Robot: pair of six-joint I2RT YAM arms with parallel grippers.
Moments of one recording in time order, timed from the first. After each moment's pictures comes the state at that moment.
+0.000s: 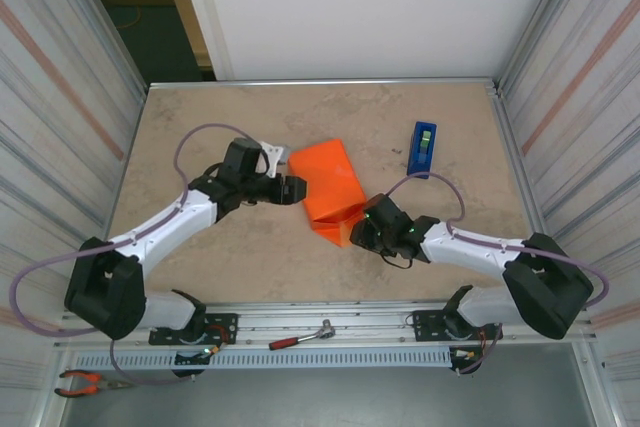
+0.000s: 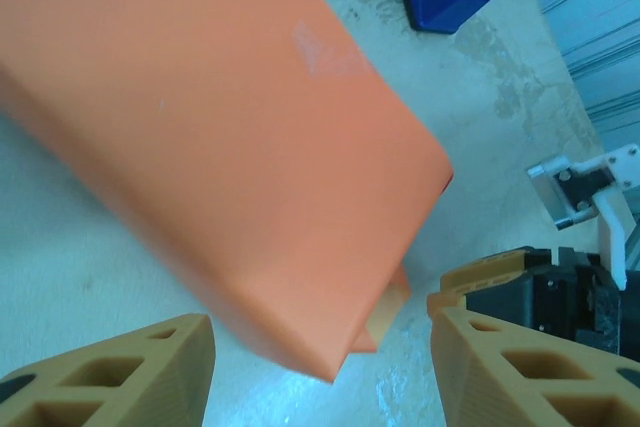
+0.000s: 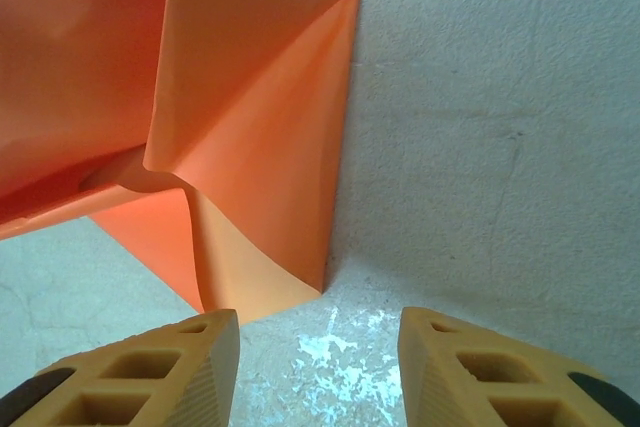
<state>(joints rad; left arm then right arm) -0.51 1.32 0.86 -0.29 0.42 -0.37 0.80 1.30 0.56 -0.26 0.02 1.04</state>
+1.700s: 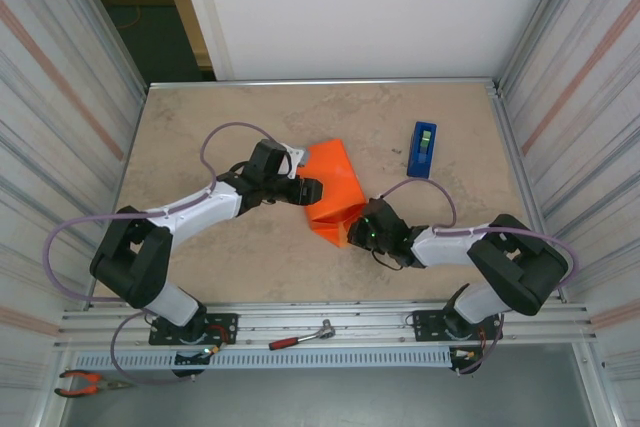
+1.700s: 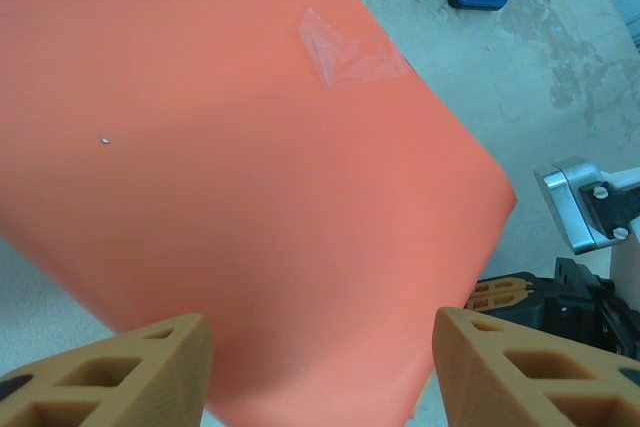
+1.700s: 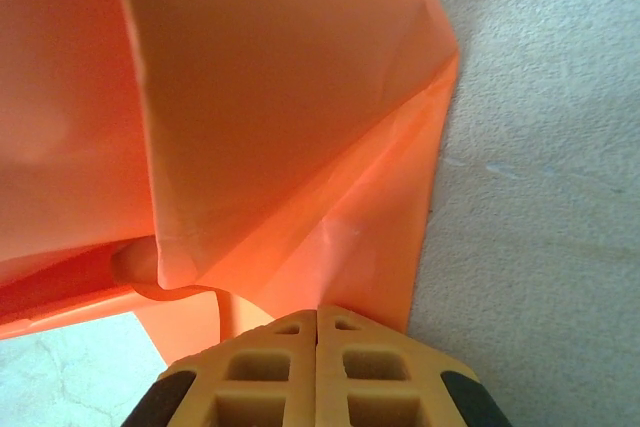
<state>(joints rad) -0.59 1.53 0.94 -0.18 0.34 -0.35 0.79 1.47 0.43 0.23 0.01 1.04</state>
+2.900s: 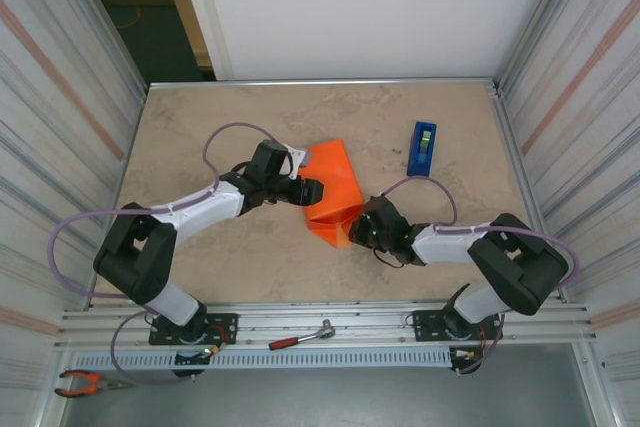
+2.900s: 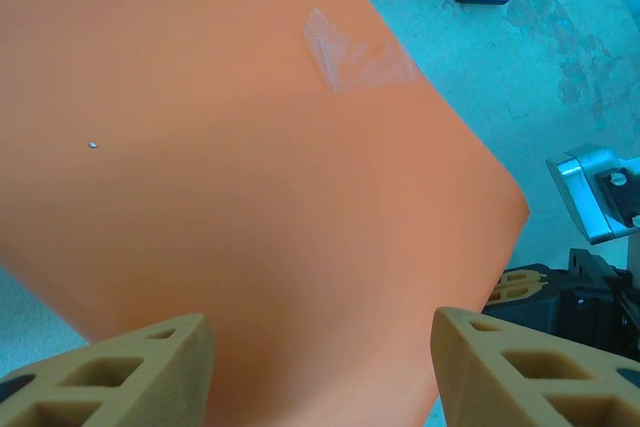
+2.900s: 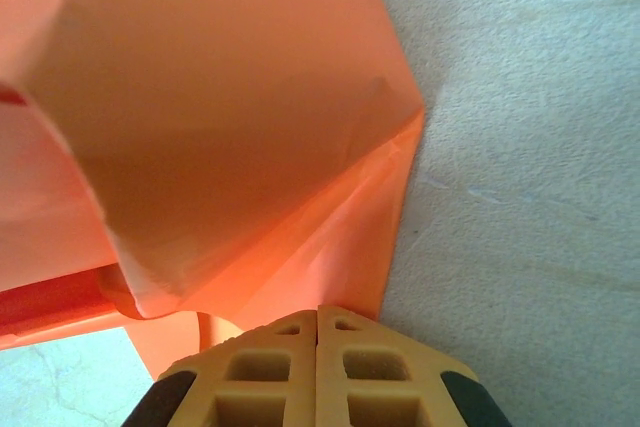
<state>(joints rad) -0.59 1.56 0.94 -0.16 0.34 -0.34 0.75 1.46 0.45 0.19 -0.01 1.01</state>
